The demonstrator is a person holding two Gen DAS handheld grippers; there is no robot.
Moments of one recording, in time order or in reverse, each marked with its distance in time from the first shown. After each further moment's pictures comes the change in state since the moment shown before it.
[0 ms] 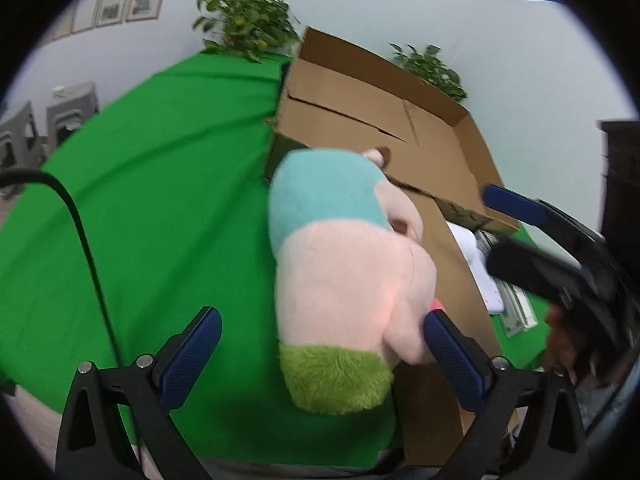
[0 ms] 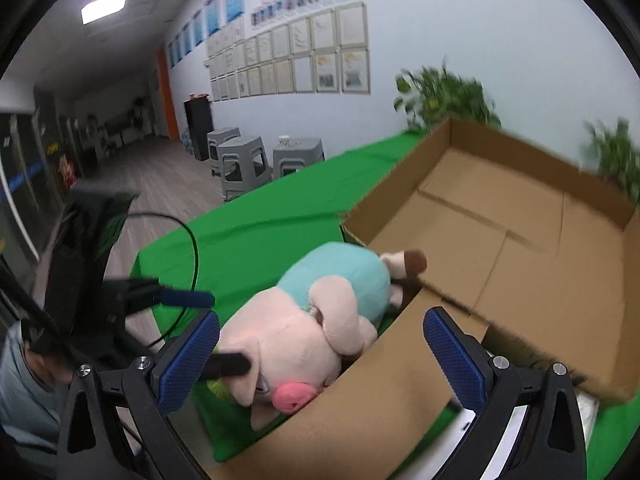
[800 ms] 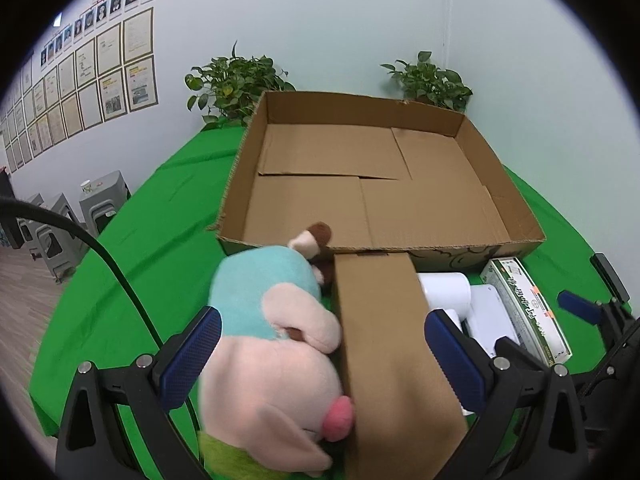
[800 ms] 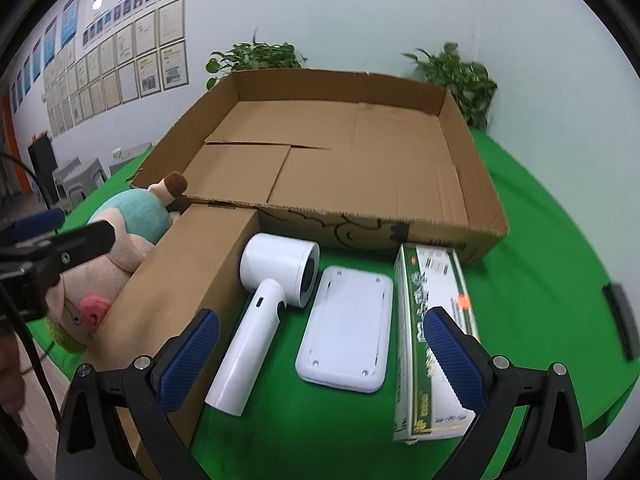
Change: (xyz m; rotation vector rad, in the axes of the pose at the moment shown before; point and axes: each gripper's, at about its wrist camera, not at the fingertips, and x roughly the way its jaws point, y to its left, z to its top) left arm 0.007 -0.107 0.038 0.177 -0.166 0.317; right arm -0.044 -0.086 -0.099 0.300 0.043 -0.543
